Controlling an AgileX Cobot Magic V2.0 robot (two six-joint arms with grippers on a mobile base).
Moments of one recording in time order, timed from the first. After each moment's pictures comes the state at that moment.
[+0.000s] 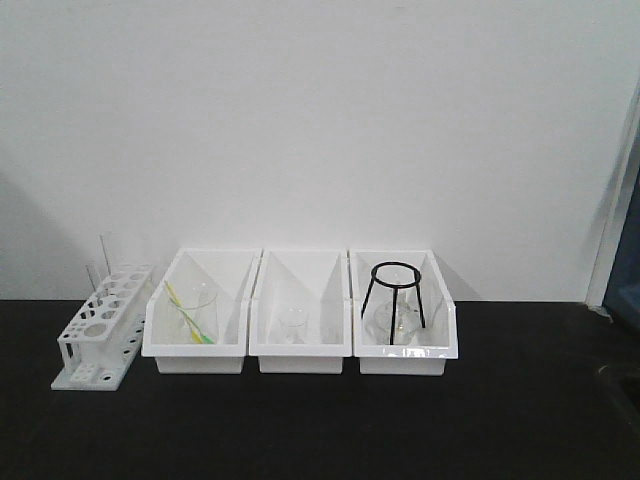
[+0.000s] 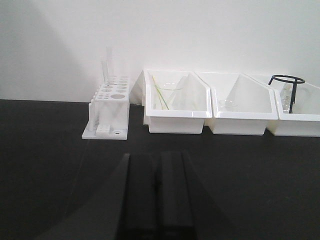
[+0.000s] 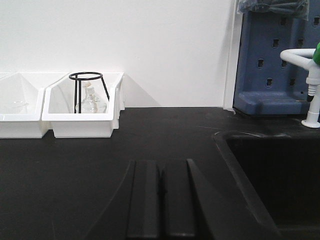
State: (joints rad) left arm -0.05 -0.01 0.03 0.00 0.10 -0.15; right arm -0.03 -0.01 0.03 -0.06 0.11 0.05
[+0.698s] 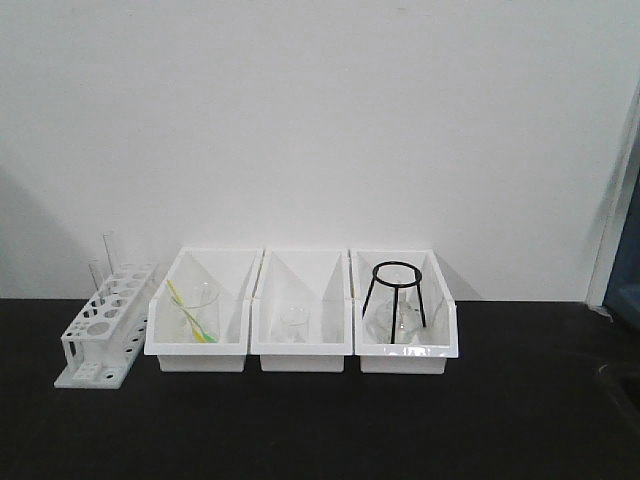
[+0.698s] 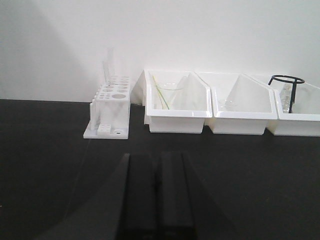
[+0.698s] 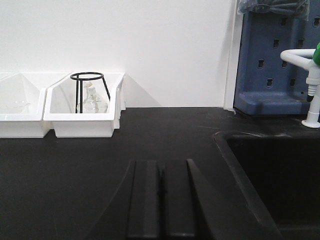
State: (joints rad) left arm -0.05 -0.01 0.03 0.00 0.10 -0.15; right arm -0.03 -0.01 0.03 -0.06 0.11 0.05
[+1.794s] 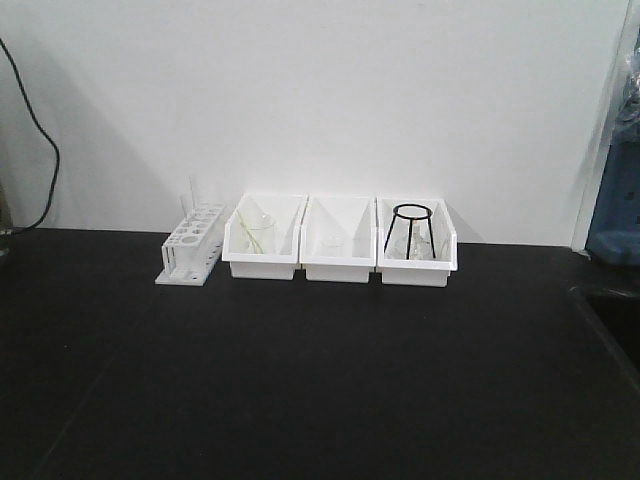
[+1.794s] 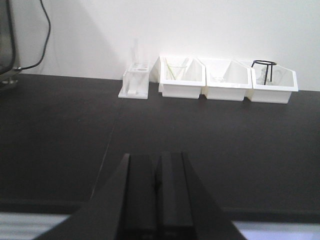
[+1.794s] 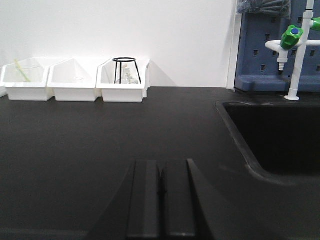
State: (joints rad) left arm -0.05 -0.01 0.03 0.00 0.10 -0.15; right arm -0.03 -0.01 0.03 -0.06 0.11 0.05
